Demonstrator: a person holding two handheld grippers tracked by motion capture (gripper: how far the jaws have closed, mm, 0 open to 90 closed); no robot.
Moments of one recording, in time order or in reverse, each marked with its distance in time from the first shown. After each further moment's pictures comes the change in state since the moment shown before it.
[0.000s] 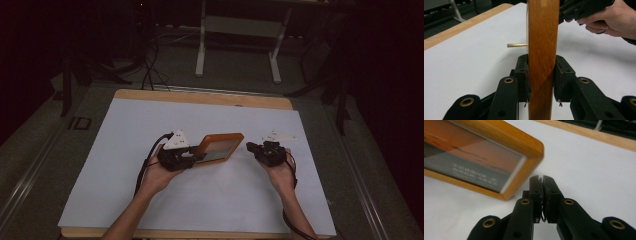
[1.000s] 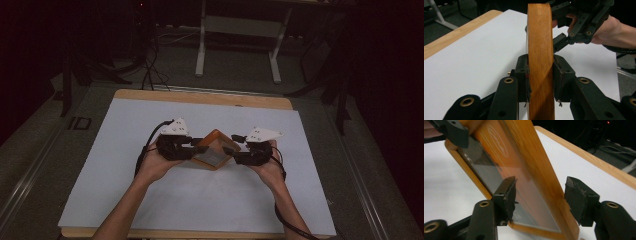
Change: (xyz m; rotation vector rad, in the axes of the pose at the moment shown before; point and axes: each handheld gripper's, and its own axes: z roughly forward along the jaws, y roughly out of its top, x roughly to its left) left arm 0.010 0.031 -0.012 0.000 -0.108 0.022; right arm 0.045 0.038 0.004 -0.105 0.223 -0.234
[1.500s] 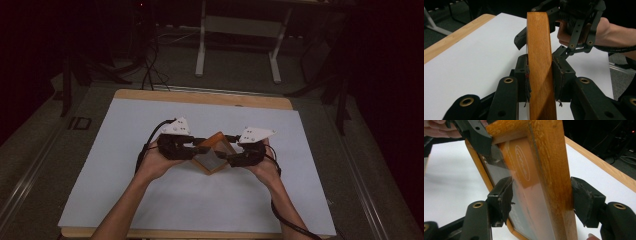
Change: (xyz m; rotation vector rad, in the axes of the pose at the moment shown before) left arm -0.002 0.006 0.000 -0.011 -0.044 0.050; right arm 0.008 0.009 0.010 -0.017 0.121 -0.071
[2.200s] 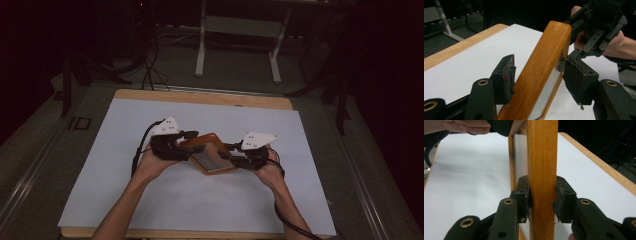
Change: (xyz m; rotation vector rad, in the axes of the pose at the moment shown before) left arm 0.010 -0.022 -0.011 -0.128 0.078 -0.091; right arm 0.008 -0.003 -0.009 0.011 0.034 -0.086
